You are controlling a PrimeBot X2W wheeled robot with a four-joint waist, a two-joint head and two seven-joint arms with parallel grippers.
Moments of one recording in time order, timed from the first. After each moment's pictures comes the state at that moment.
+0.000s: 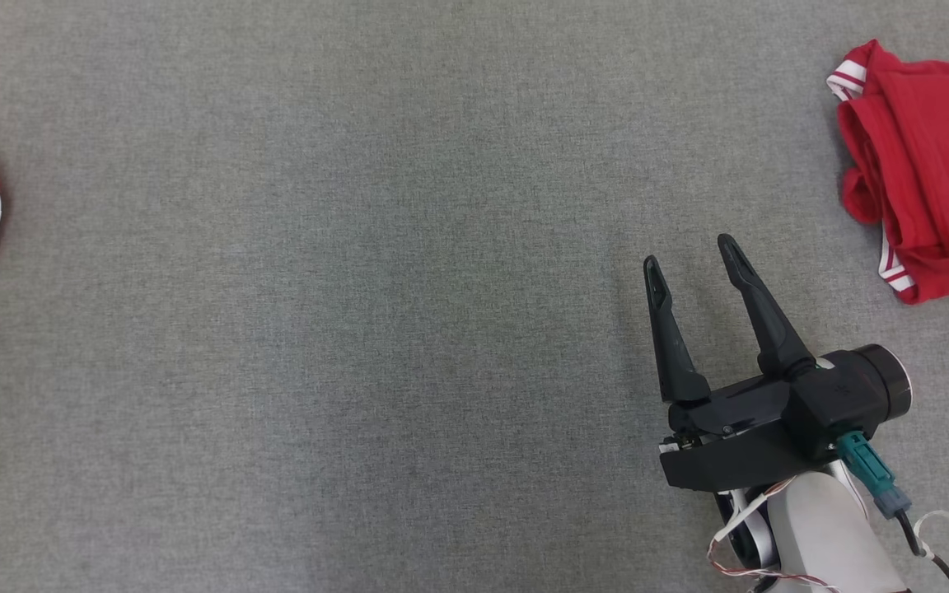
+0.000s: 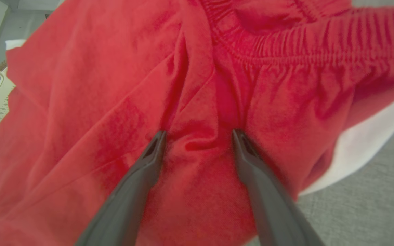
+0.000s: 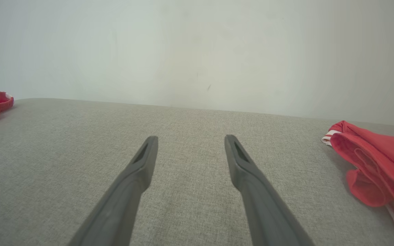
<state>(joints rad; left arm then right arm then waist) -0.97 0.69 -0.48 1.05 -0.89 -0.13 0.40 -0.32 -0.05 0.15 0.11 0.01 0.13 -0.26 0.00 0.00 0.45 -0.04</state>
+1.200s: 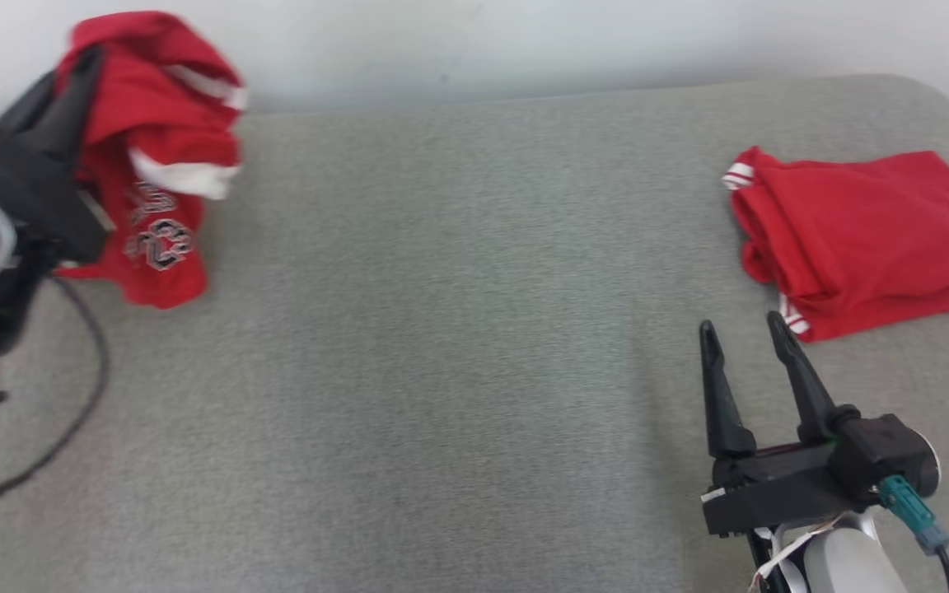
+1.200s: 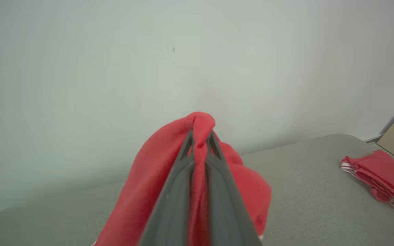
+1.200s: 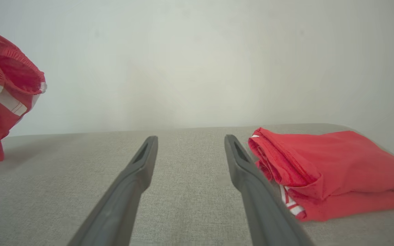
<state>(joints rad) -1.01 0.66 -0.63 0.46 -1.00 -0.10 0.07 -0.20 -0.05 0.06 0.17 0.11 0.13 -0.26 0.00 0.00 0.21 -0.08</state>
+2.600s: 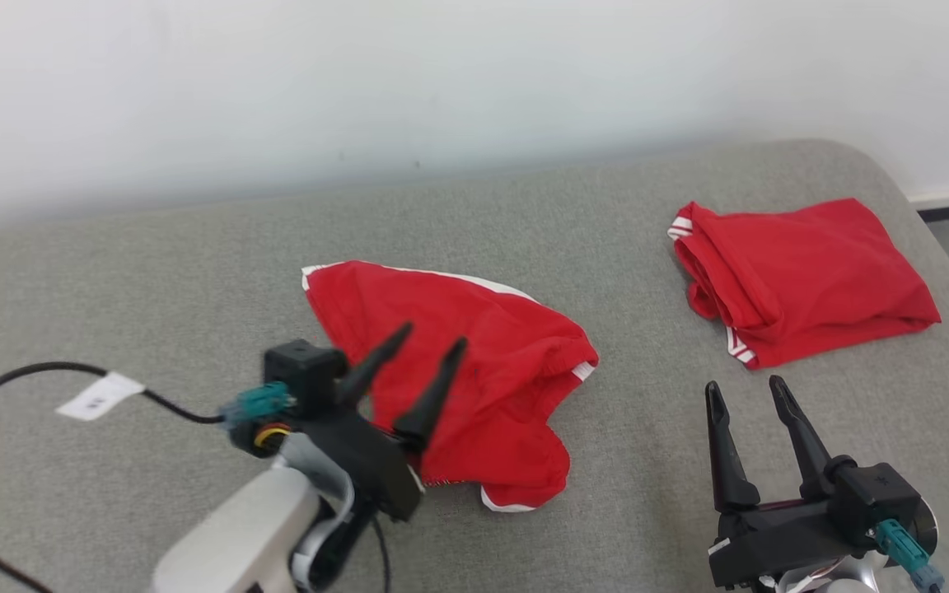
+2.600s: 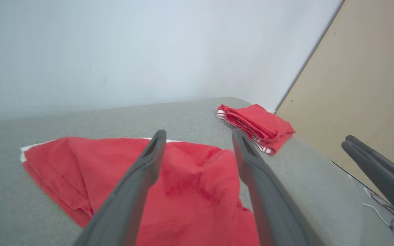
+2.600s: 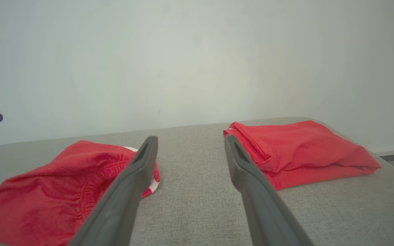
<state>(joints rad) -0.66 0.28 -0.88 0.48 -0.96 -0.10 -0.21 -0.11 -0.05 0.04 0.22 0.13 0.13 -0.26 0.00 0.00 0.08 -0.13</state>
